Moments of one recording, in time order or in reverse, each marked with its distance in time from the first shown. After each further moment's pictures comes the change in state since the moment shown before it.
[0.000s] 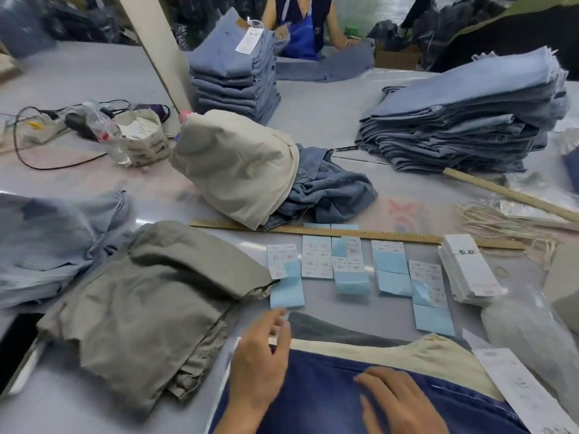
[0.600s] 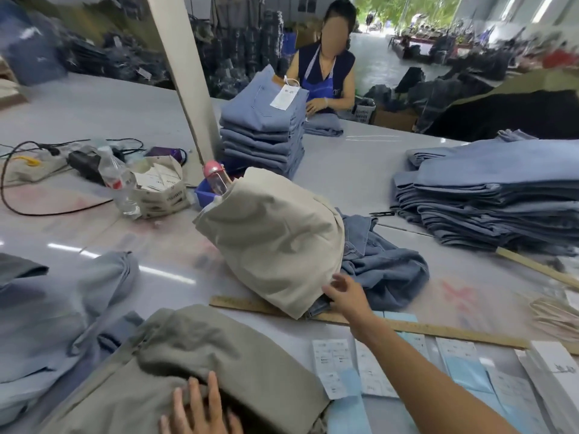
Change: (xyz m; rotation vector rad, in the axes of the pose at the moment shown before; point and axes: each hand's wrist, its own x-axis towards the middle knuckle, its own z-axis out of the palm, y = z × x) left_hand 0.150 -0.218 -0.024 0.654 0.302 -0.175; right_hand 0.367 -0.054 0.231 1.040 -0.340 0.767
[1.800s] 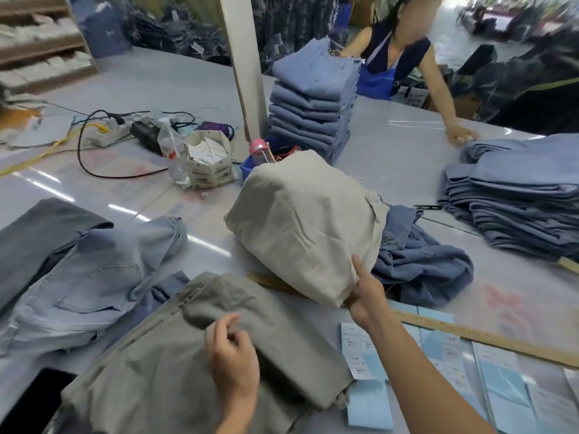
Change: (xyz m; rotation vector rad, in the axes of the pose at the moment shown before) left_hand 0.061 0.020 -0.051 -0.781 0.257 -0.418; right_hand -0.019 -0.009 0.053 0.596 -0.061 0.271
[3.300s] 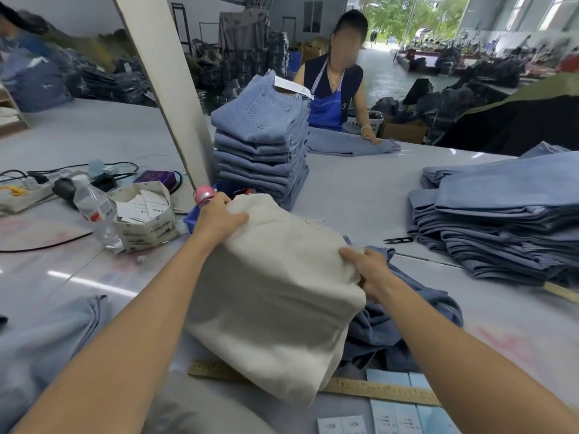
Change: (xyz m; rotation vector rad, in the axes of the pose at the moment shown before) left_hand 0.273 0.187 0.238 0.316 -0.628 0.314; right_hand 0.165 -0.154 -0.012 -0.307 0.109 -0.231
